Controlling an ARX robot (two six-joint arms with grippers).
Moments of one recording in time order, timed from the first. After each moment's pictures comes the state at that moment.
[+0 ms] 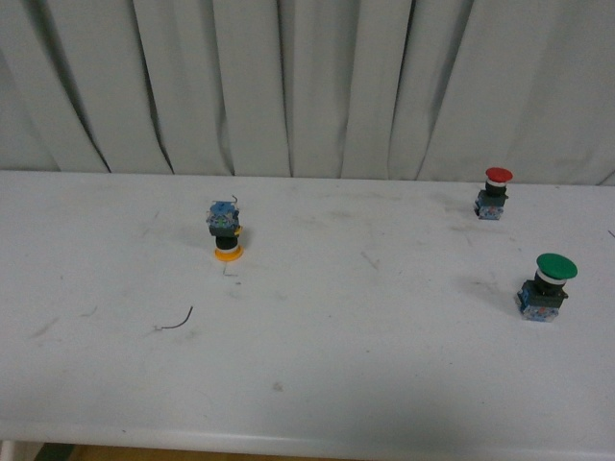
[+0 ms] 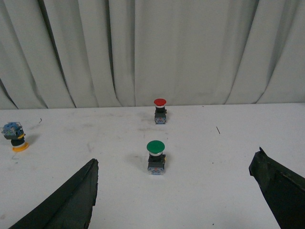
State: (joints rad) left arm 0.00 0.01 0.01 0.00 0.00 -0.01; right arm 0.00 0.00 0.01 0.00 0.00 0.00
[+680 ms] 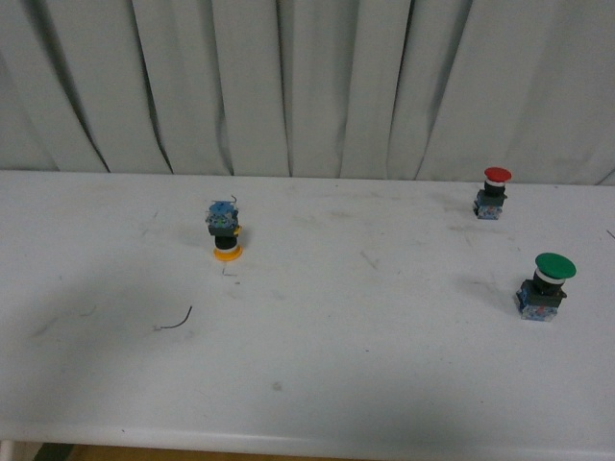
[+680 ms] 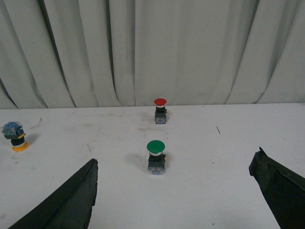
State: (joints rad) left arm 0.06 1.07 0.48 0.40 0.04 -0.12; right arm 0.00 0.00 0.01 0.00 0.00 0.00
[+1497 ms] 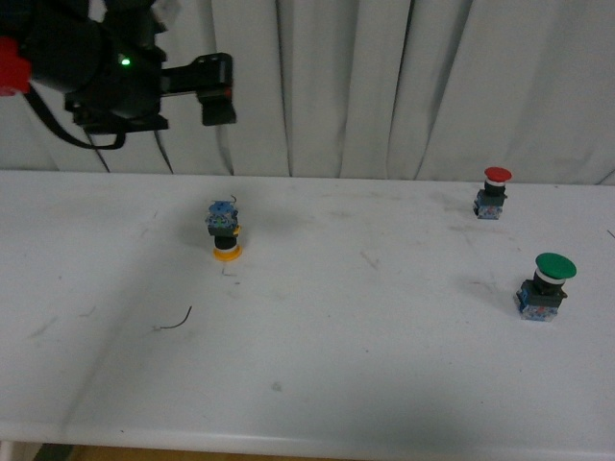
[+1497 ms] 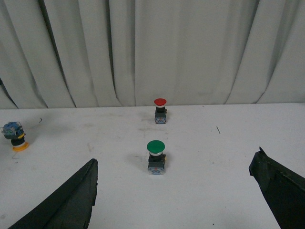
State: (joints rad) left arm -0.14 2.05 1.47 0.01 0.15 -0.07; right arm 0.00 0.00 0.01 0.00 0.00 0.00
